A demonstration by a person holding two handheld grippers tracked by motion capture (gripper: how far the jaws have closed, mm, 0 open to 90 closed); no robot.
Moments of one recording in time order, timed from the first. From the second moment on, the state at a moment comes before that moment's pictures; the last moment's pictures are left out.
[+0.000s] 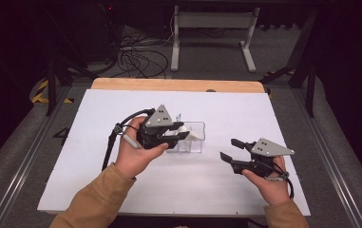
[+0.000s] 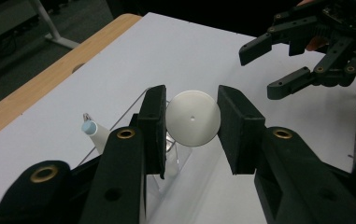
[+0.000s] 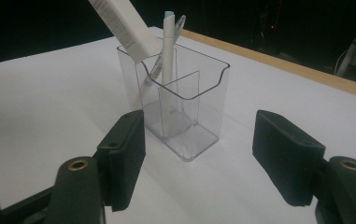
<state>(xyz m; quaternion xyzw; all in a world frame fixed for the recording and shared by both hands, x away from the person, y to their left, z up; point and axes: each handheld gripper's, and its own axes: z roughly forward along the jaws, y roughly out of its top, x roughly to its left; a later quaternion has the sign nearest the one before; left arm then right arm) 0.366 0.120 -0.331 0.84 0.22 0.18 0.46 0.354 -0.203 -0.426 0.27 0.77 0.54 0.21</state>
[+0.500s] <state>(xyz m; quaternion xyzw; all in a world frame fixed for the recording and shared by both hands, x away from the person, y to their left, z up) 0.392 0.099 -0.336 0.84 0.23 0.18 0.44 0.355 -0.205 -0.426 0.27 0.77 0.54 0.21</state>
